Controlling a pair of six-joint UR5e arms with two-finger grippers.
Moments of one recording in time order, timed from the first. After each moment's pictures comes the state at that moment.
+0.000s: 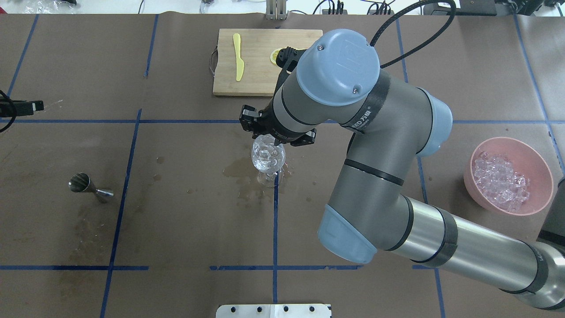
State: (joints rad) left arm -1.06 -1.47 -1.72 -2.64 -1.90 -0.85; right arm 0.56 -0.78 1.84 -1.58 1.87 1.50
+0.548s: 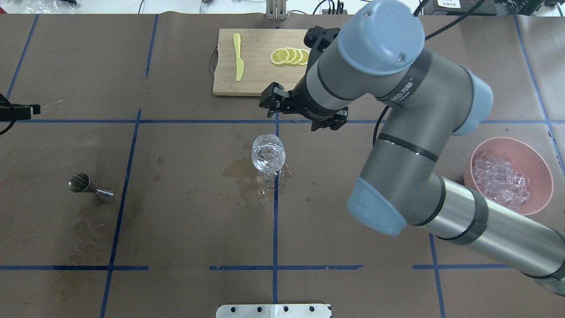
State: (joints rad) left arm -1.08 -1.47 -1.70 -2.59 -1.91 -0.69; right arm 0.69 -0.86 1.89 -1.58 1.98 1.38
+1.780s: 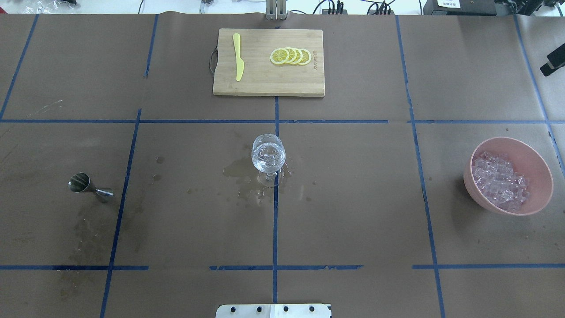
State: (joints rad) left arm -1.68 -1.58 -1.83 -1.53 -2.27 0.06; right arm 1.39 -1.33 1.89 -1.90 2.32 -0.03
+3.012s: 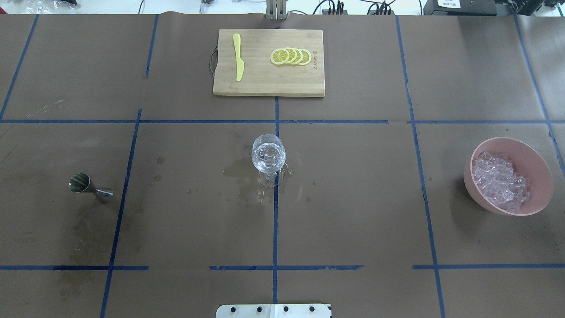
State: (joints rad) left arm -1.48 -1.58 -1.69 -1.75 -2.28 0.07; right arm 1.41 -1.43 1.72 -1.92 2.36 -0.12
